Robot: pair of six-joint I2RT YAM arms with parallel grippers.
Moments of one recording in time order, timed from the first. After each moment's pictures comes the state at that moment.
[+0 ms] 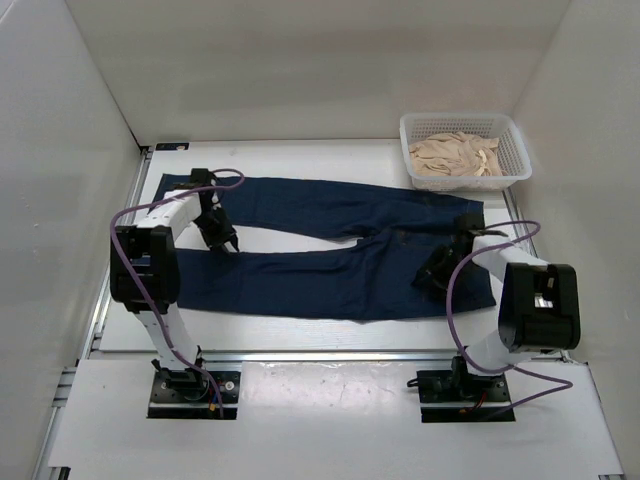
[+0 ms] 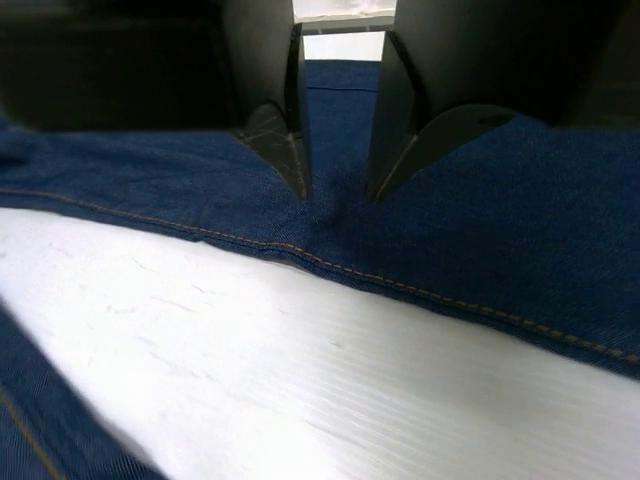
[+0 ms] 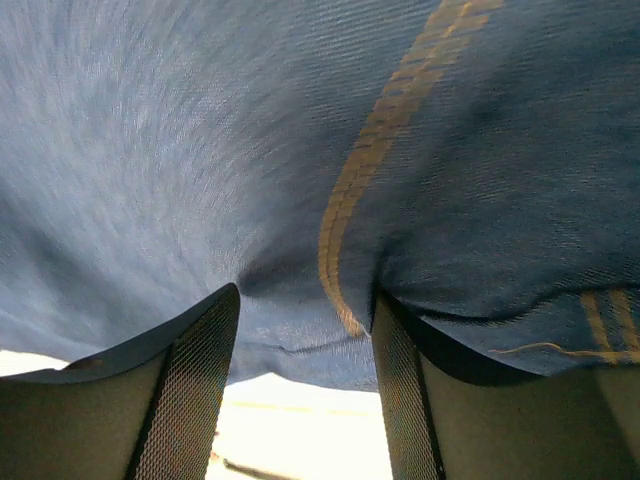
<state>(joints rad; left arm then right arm) -0.05 1.83 1.29 -0.81 0.13 -0.49 -0.02 1.54 0.80 -0.66 -0.27 0.68</state>
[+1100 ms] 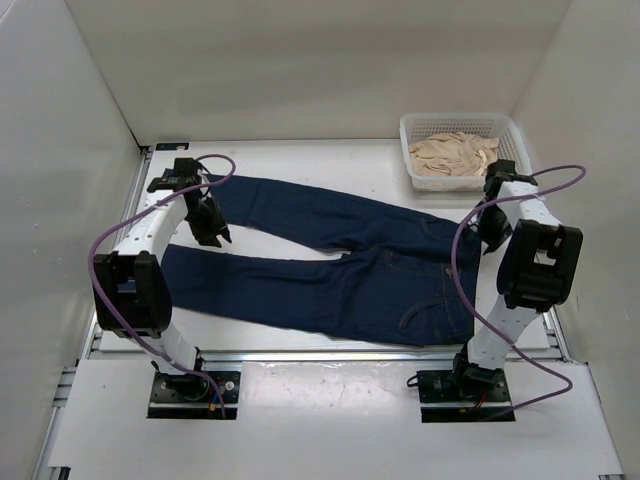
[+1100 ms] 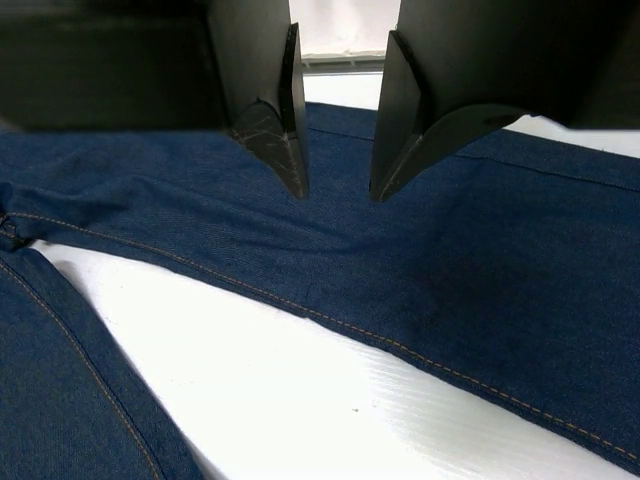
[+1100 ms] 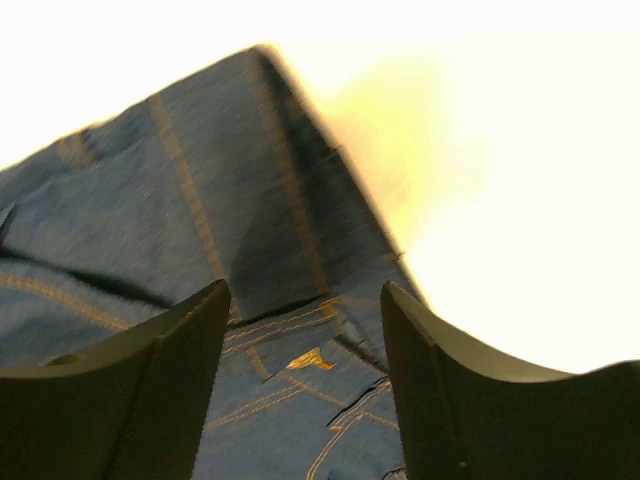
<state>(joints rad) -0.03 1.64 1.32 -0.92 0.15 -0.42 -0.15 1.84 1.39 -0.90 0.18 0.60</state>
